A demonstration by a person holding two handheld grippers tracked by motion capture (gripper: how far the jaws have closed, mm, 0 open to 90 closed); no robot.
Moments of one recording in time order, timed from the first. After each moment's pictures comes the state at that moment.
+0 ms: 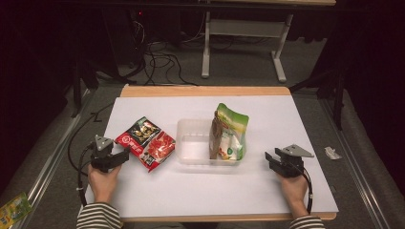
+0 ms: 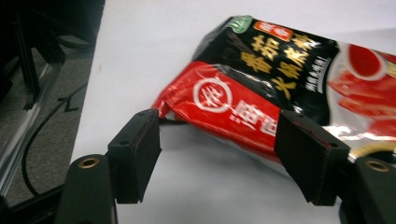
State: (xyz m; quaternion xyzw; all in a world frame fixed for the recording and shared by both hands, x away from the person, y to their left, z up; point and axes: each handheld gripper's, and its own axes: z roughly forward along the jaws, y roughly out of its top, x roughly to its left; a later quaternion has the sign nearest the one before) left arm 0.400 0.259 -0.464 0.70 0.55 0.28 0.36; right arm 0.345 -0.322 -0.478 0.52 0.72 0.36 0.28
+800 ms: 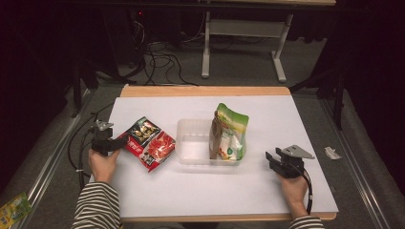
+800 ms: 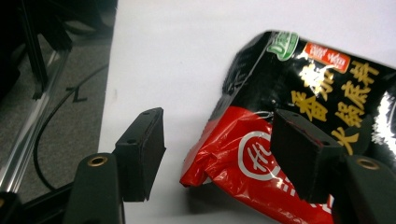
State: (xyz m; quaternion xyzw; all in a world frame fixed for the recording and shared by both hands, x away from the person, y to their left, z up) left arm 0.451 0.263 -0.456 0.71 0.57 0.26 0.32; right arm 0.342 -0.321 -0.478 0.52 0.72 0.36 0.30
